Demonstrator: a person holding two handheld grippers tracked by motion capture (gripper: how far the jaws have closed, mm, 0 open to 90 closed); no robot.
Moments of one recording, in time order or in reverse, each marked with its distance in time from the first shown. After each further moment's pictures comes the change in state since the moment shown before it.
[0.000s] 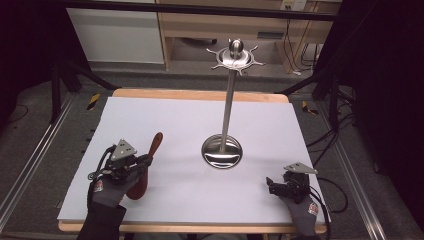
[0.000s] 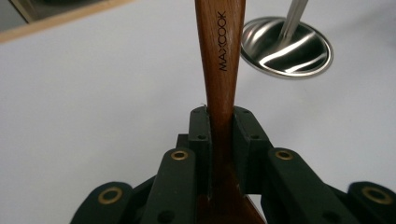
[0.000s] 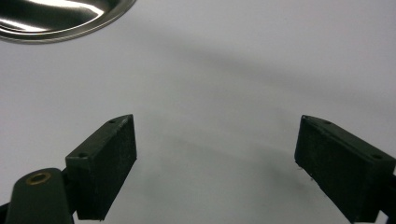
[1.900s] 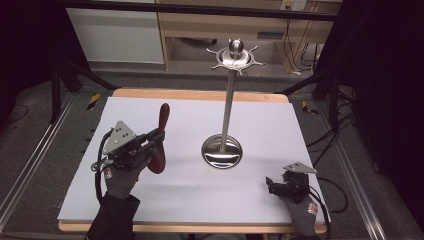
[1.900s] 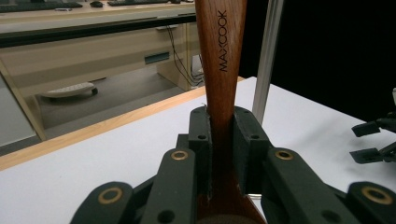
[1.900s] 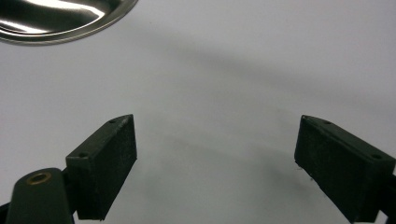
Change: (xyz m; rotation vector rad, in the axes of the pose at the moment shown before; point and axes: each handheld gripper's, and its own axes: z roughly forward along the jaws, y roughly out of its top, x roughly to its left) left arm -0.025 0.063 -0.019 -0.361 -0.054 0.011; right arm 0.001 0.001 0.001 -0.002 -0.001 -0.001
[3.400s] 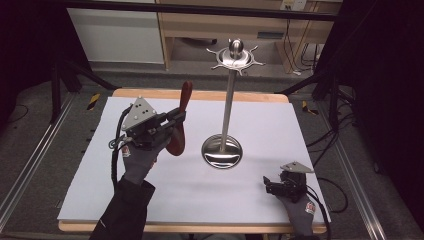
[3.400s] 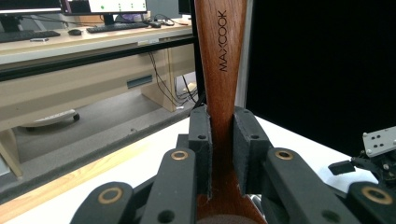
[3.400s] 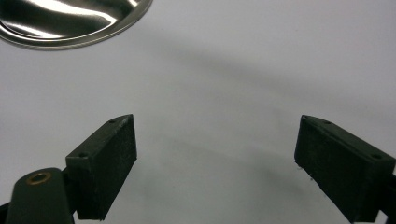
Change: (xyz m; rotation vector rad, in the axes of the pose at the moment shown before) left arm -0.019 0.060 0.031 -0.063 -0.073 0.039; right arm 0.008 0.003 0.001 -0.009 0.008 -0.007
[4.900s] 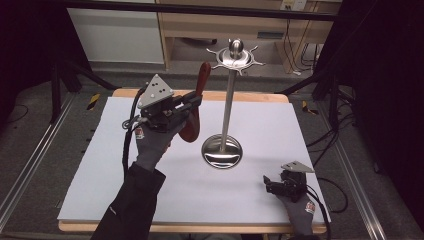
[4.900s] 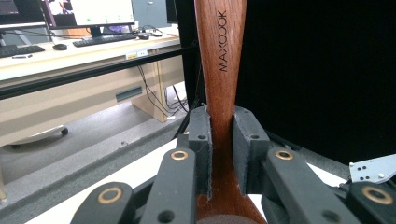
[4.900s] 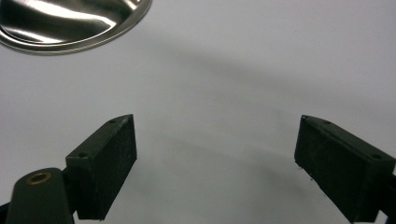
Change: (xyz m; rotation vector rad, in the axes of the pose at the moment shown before) left arm -0.011 0.044 0.028 -0.005 -0.033 0.022; right arm -0.003 0.000 0.001 -0.010 0.000 -0.002
